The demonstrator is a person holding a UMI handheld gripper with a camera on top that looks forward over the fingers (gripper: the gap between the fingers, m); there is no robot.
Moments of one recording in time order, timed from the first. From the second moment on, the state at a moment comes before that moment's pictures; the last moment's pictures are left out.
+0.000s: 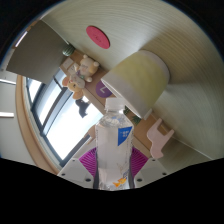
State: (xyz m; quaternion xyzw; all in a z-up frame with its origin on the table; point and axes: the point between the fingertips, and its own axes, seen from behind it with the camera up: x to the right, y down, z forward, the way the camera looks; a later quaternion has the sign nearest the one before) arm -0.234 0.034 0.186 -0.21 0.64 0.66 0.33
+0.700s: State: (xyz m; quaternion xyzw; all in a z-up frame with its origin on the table) arm -0.183 0.025 0.303 -0.68 0.04 0.04 0.73
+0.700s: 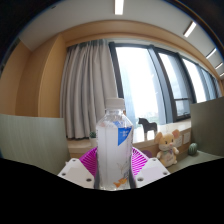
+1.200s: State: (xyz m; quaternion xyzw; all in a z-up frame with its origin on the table) arm -0.003 0.036 0.140 -0.74 0.11 -0.13 0.65
